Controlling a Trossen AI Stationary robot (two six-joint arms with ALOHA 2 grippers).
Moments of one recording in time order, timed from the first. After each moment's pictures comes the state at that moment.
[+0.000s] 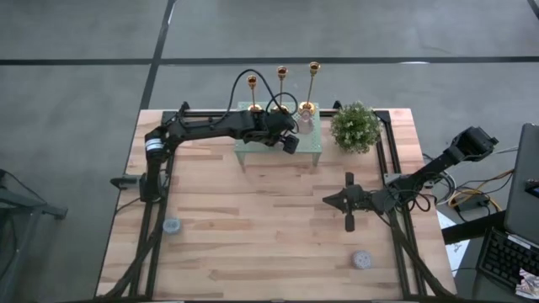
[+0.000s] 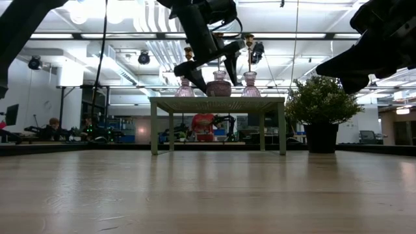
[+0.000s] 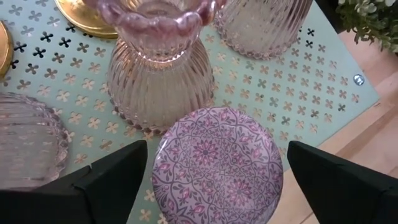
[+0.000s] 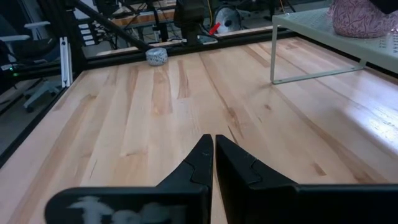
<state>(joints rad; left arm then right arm) 0.25 1.94 1.83 -0.85 -0.25 -0.74 0.52 1.00 0.15 0.58 0.60 0.32</state>
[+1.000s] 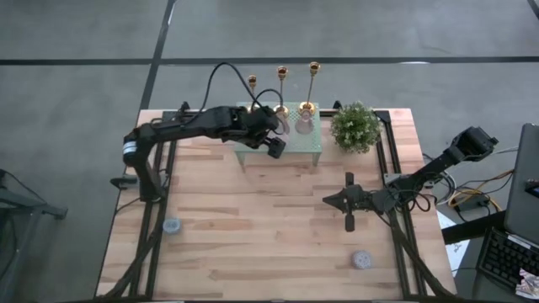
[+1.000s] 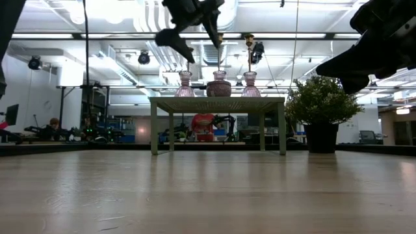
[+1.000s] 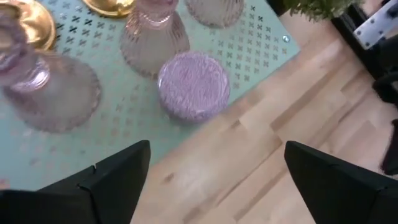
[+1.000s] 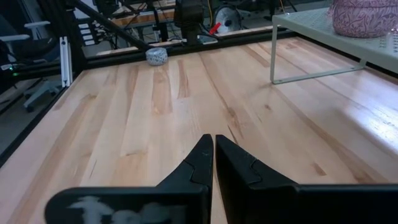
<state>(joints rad) 0.19 1.74 1.83 -1.03 -0.18 -0.73 0.52 1.00 0.15 0.58 0.60 0.32</state>
